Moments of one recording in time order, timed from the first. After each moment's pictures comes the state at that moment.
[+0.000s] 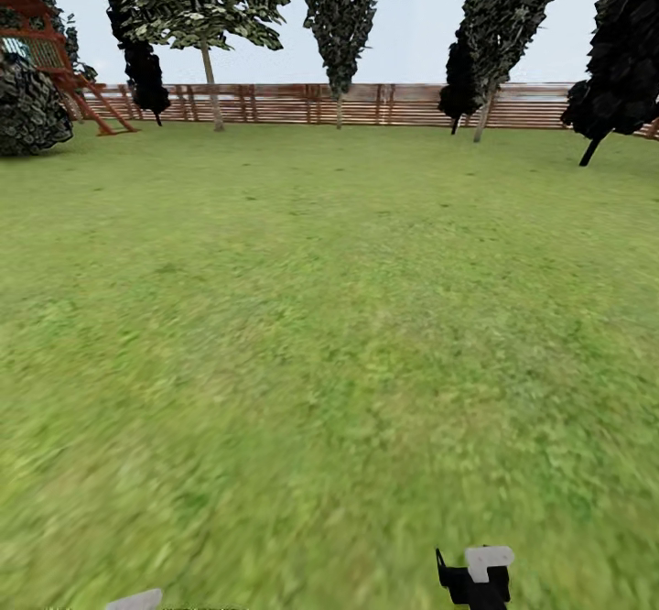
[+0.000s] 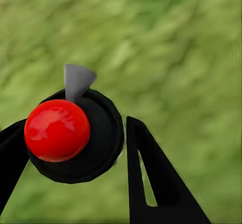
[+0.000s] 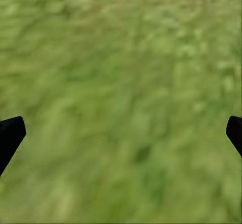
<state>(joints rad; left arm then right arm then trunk) -0.35 0.16 0.09 -0.08 0.12 -0.44 0.04 -0.44 -0.05 0.28 -0.04 -0.15 -0.61 -0.14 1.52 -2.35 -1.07</state>
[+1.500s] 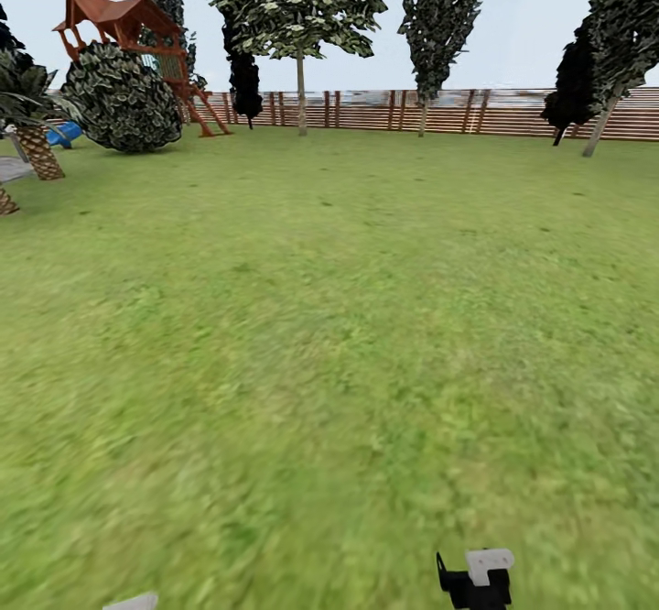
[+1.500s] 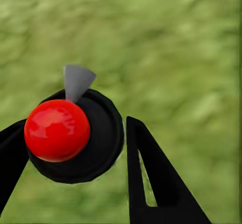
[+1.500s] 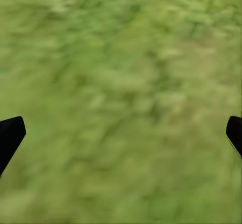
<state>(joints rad) -0.34 0.16 0.10 -0.08 0.12 -0.43 0.05 -0.44 -0.05 0.28 -0.03 -0.14 -0.61 -0.13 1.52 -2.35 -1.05</state>
